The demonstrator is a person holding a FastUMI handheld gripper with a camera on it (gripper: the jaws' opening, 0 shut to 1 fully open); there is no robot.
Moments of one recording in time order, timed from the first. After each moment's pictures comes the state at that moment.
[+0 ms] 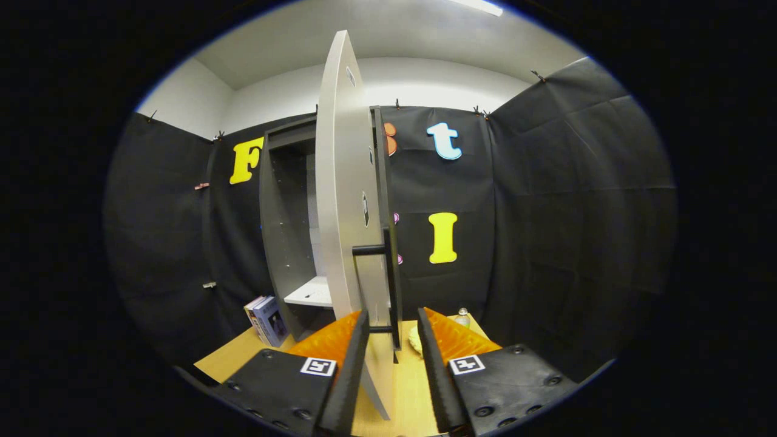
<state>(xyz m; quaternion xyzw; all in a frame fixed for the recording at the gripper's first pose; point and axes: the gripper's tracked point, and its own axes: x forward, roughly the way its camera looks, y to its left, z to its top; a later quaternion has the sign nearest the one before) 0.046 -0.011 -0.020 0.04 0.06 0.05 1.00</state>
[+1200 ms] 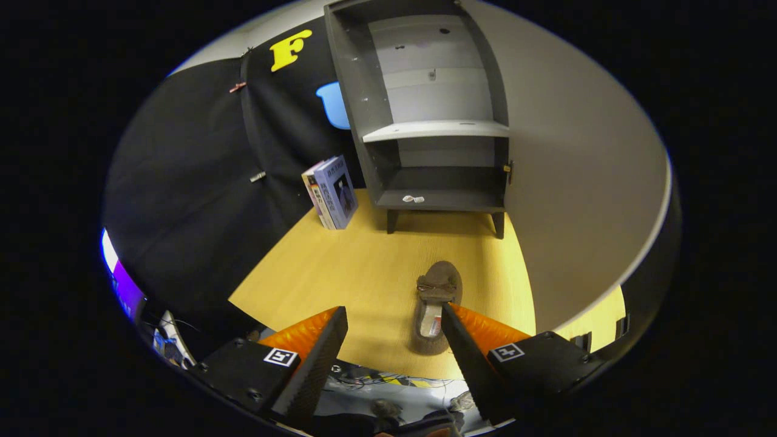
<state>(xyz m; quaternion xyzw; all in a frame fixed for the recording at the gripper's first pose) 0.000 0.208 -0.311 0.02 0.37 0.20 0.91</state>
